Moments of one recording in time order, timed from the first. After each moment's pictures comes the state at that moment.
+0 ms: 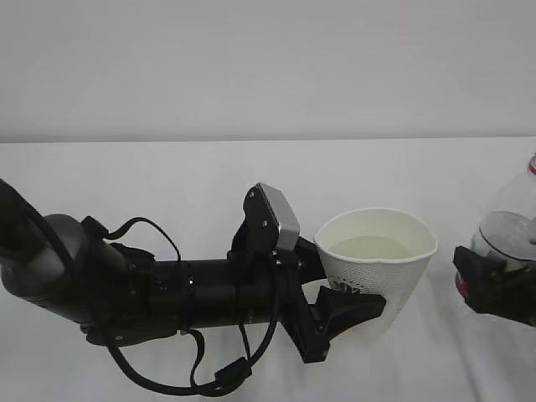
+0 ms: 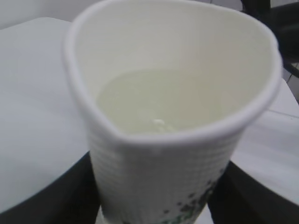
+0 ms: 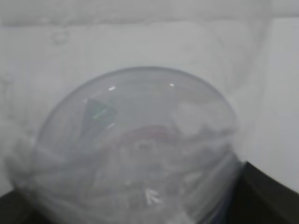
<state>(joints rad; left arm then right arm) -0.73 2.13 -0.86 0.69 -1.06 -0.42 0.12 1.81 -0.17 -0.02 -1.16 0.07</state>
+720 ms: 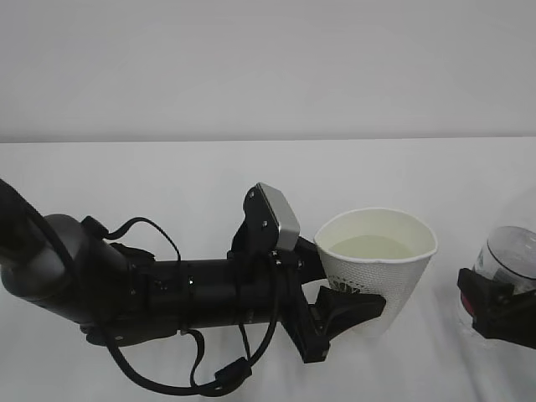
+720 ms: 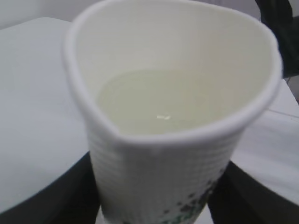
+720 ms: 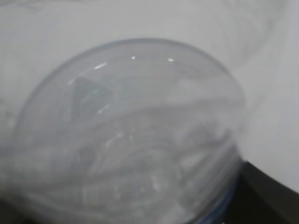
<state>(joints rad) -0.73 2.13 -0.86 0.69 -1.06 -0.42 0.12 1.81 -0.09 -0.05 -1.18 0.09</state>
